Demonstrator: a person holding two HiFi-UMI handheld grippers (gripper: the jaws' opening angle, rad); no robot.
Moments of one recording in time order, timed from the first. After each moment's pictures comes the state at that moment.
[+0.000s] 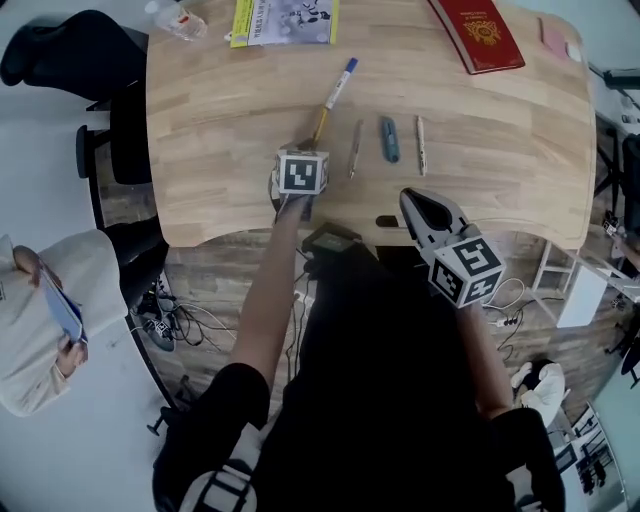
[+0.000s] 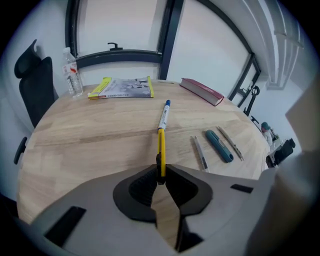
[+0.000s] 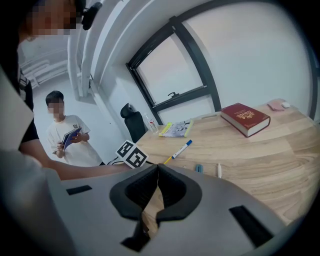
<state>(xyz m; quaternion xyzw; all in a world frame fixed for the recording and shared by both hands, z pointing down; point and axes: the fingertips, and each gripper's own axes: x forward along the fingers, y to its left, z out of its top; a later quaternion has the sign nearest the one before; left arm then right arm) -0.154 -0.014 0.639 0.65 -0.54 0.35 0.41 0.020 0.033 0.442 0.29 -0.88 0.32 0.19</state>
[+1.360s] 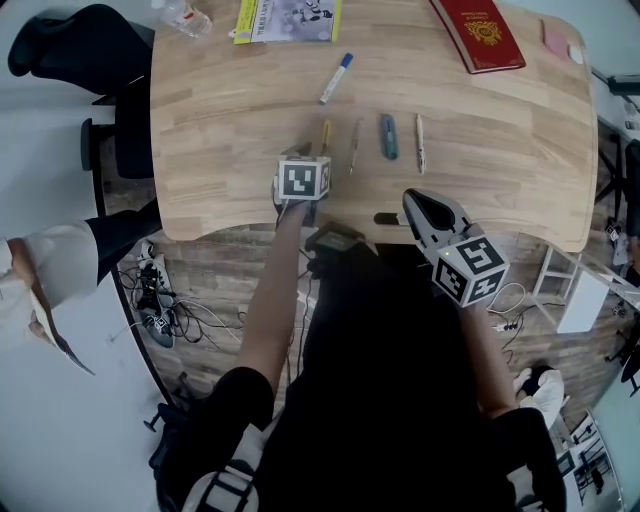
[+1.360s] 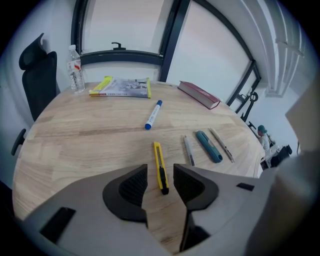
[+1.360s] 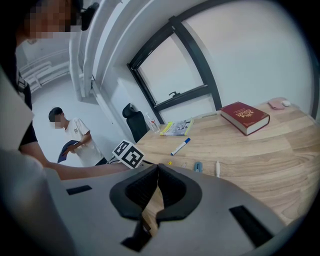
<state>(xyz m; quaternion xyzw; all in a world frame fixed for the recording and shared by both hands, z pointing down) -0.136 0.003 0.625 0.65 -0.54 0.32 0.42 0.035 0.041 0.441 0.28 -0.88 0.32 0.19</state>
